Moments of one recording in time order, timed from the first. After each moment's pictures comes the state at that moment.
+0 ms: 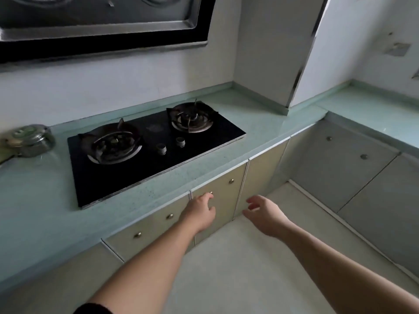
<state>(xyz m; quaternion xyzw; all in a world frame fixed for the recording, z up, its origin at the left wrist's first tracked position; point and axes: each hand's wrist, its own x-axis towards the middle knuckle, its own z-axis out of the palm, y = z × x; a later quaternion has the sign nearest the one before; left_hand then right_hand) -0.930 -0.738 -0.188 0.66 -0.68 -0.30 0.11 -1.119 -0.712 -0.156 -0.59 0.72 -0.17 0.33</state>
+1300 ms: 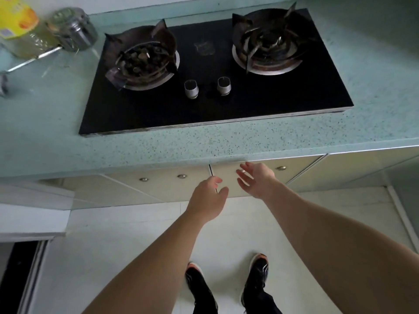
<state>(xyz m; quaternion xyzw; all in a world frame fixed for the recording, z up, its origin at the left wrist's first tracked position) -0.980 -0.854 -0.296 0.84 -0.35 -0.37 0.20 -1.071 -0.978 -0.321 -0.14 0.62 -0.18 0.75</state>
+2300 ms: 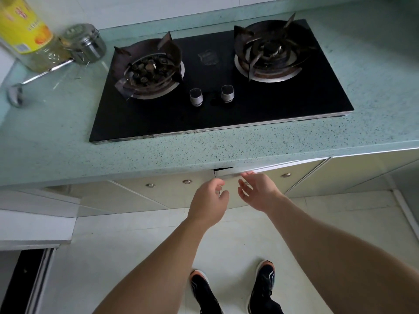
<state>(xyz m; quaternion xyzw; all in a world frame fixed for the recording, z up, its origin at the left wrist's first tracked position) -0.977 -0.843 -0.285 0.83 -0.37 -0.33 0.25 -1.077 -0.959 -0.332 -0.10 0.53 -0.18 0.82</state>
